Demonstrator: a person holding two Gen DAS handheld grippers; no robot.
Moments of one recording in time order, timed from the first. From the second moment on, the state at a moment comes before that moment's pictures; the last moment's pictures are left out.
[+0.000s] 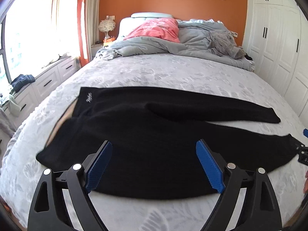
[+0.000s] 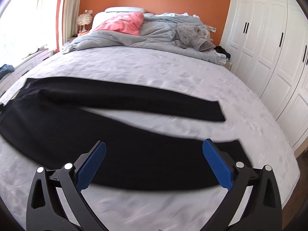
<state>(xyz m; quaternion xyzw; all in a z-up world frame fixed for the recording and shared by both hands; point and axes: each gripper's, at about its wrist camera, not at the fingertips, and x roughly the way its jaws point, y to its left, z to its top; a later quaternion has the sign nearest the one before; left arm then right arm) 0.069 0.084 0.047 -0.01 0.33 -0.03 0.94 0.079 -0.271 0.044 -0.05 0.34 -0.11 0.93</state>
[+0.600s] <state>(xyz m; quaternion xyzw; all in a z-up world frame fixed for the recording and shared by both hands) 0.430 0.267 -0.056 -0.04 0.52 0.17 0.84 0.332 -0.543 -0.057 0.13 0.46 -0.19 0.86</state>
